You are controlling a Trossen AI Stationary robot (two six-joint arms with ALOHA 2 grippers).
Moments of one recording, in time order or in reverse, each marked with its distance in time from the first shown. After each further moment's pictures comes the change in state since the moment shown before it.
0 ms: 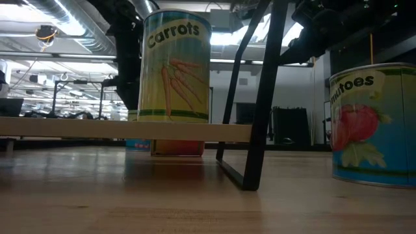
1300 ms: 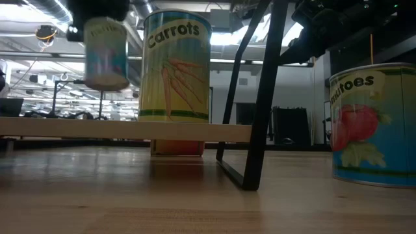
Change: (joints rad) left arm -0.448 -0.475 0.029 -0.259 0.338 -0.302; right arm 0.000 0.000 0.000 0.002 0.002 0.000
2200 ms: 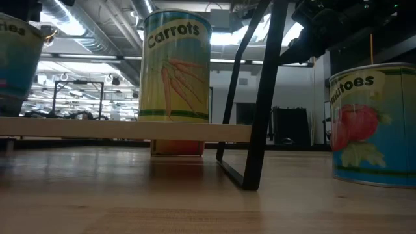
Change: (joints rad) left arm -0.576 0.000 0.001 -0.329 -0.247 -0.466; right arm 0.000 0.000 0.000 0.001 0.000 0.000
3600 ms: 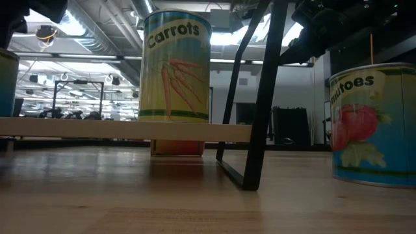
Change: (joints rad) left arm -0.088 0.000 -0.134 0.002 0.013 -0.078; right arm 0.000 0.000 0.000 -0.001 0.000 0.004
